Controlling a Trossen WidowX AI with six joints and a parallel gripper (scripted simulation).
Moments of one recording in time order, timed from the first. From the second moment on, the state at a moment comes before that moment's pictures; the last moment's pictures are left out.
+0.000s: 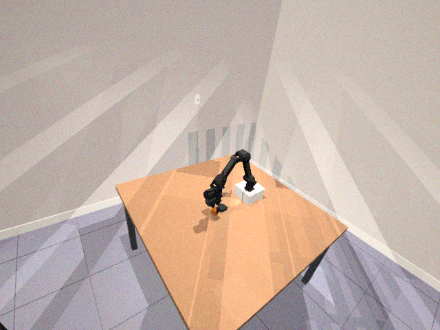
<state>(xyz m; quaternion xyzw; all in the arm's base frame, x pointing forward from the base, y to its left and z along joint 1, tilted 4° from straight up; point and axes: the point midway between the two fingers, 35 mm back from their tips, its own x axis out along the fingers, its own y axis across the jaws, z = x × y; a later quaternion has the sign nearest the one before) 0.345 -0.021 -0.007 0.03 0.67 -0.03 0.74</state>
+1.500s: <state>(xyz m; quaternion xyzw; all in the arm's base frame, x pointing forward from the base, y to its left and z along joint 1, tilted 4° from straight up) 0.346 -0.019 0.012 0.03 0.58 -0.03 0.82</state>
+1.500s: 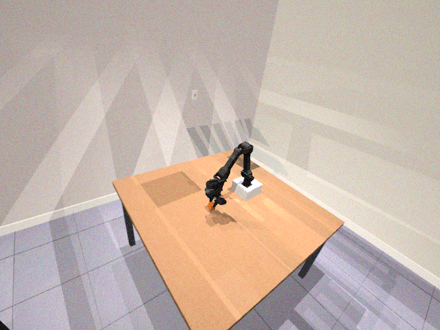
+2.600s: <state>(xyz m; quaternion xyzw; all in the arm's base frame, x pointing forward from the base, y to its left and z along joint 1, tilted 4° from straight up) 0.353 -0.019 -0.008 0.02 0.40 -0.04 0.92</state>
